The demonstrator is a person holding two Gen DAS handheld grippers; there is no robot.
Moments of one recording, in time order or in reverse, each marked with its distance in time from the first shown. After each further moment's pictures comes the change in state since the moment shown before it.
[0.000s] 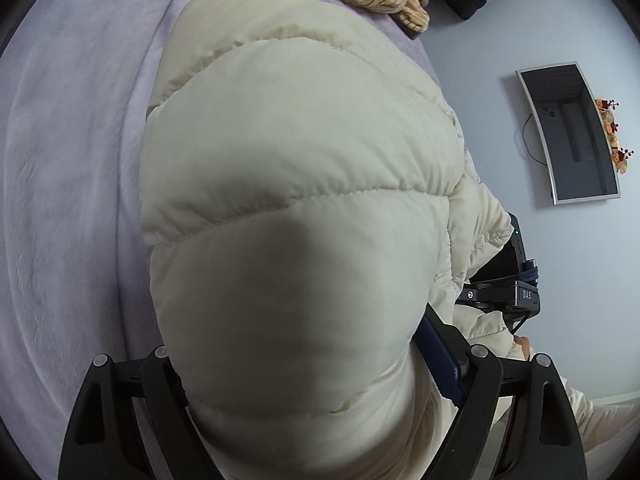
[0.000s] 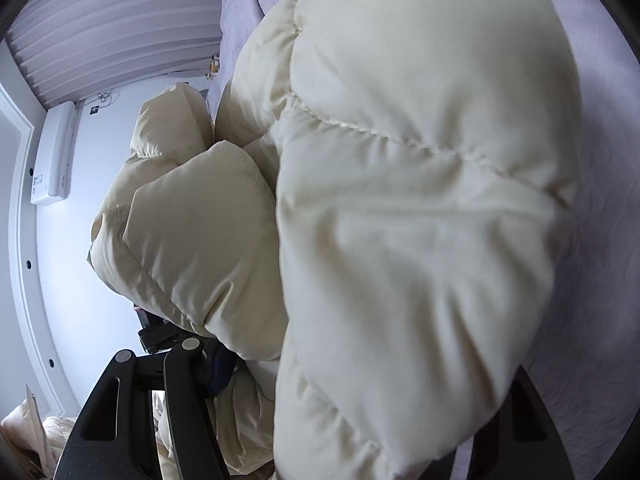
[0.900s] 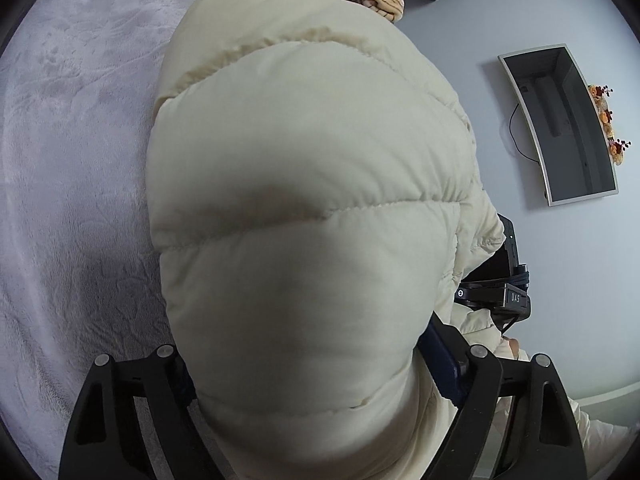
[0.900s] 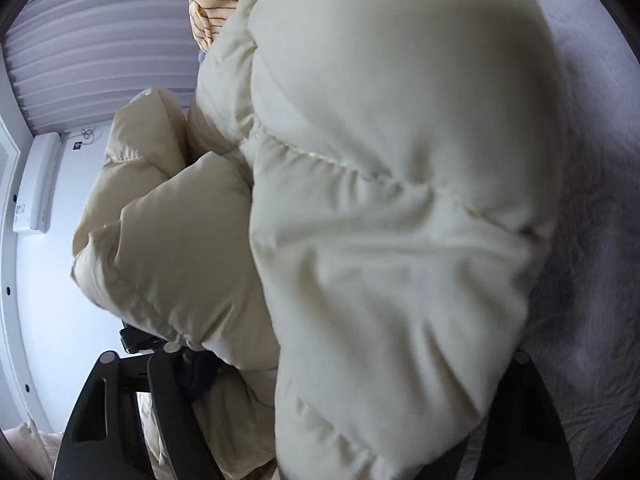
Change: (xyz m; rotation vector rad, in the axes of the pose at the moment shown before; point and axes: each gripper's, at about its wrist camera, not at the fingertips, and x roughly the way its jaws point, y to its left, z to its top) left arm 0.139 -0.062 0.185 0.143 0.029 -0.097; right arm -0.086 -0.050 0.151 -0.042 -0.184 -0.093
